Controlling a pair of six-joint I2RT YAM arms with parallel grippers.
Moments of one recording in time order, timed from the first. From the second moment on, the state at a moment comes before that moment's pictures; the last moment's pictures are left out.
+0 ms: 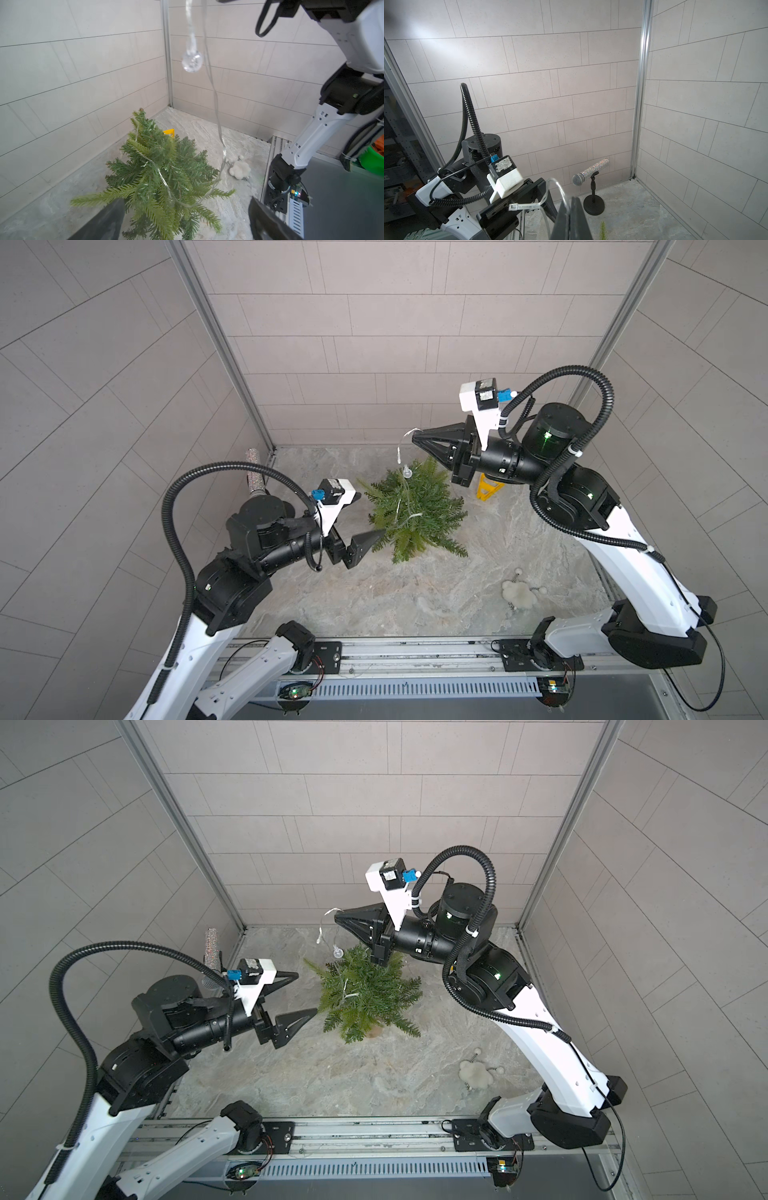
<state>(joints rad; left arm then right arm) -0.55 0.77 1.24 -0.68 0.50 0.10 0.73 1.37 1.91 -0.40 -0.50 0.15</state>
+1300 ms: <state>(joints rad) -0.65 0.98 1.21 -0.55 0.59 0.24 0.73 1.38 1.91 -0.41 -0.46 0.13</state>
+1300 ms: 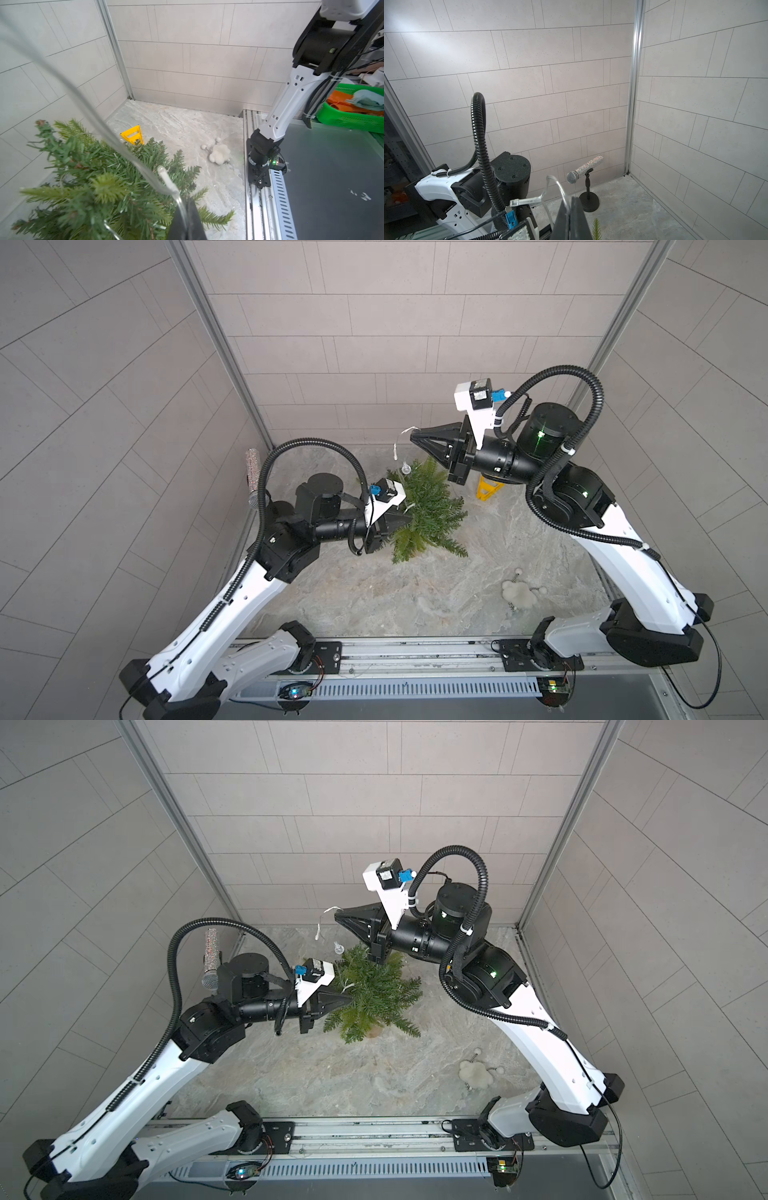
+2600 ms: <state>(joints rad) -0.65 0.84 1.09 -0.29 0.11 0.22 0.82 1.04 1.22 -0.67 -0.67 -0.06</state>
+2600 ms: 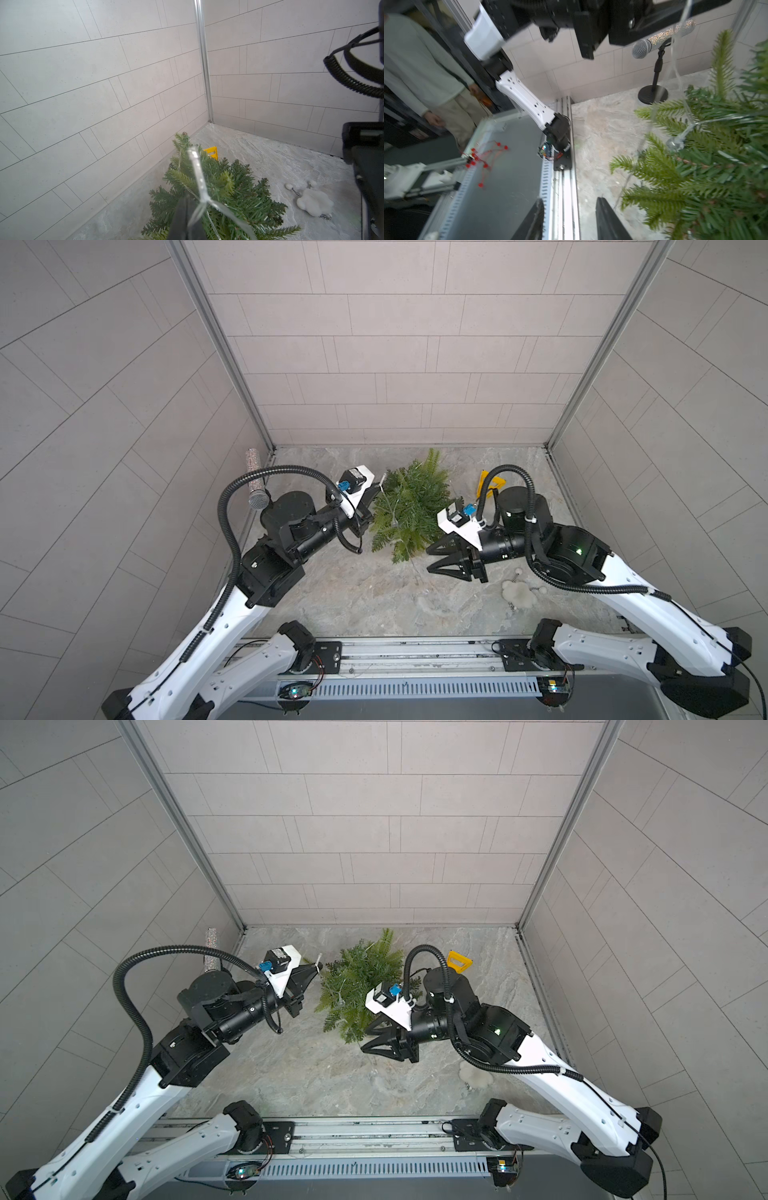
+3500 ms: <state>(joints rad) -0.65 0.86 1.19 -0.27 0.21 0.17 0.72 1.13 1.36 -0.68 -0.34 -0.07</state>
